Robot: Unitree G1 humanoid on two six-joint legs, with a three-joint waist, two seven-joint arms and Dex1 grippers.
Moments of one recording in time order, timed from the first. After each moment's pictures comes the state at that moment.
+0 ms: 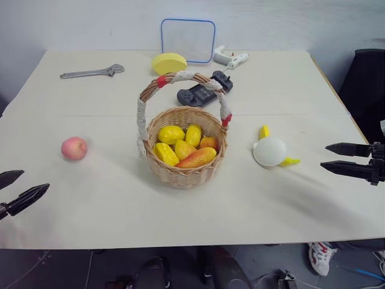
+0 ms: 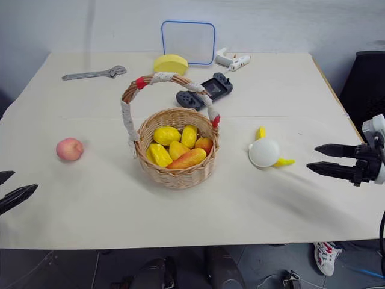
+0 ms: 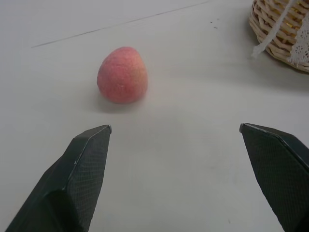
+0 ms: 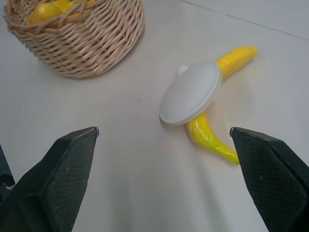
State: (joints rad) left arm 0.32 0.89 0.93 -0.04 -0.58 0.49 -1.00; right arm -0.39 -1.15 -0.29 0.39 0.56 0.55 1.48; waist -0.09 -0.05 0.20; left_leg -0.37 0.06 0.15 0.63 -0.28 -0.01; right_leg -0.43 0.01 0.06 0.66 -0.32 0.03
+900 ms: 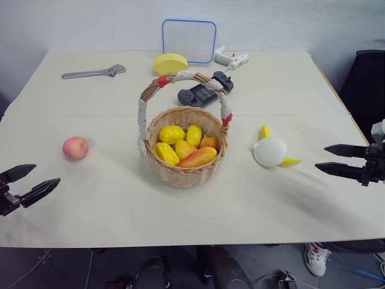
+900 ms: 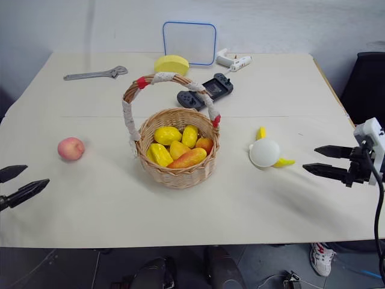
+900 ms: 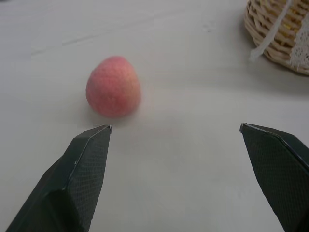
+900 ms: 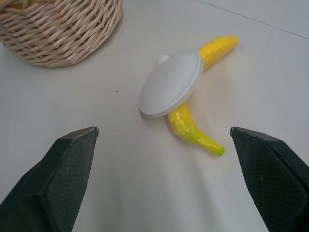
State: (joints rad) left arm 0.15 0.93 0.79 0.01 -0.55 0.48 -0.99; right arm -0.30 -1.10 -0.33 0.27 0.55 0.58 1.31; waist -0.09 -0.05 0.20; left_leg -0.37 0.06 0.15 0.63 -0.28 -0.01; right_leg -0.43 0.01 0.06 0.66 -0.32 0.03
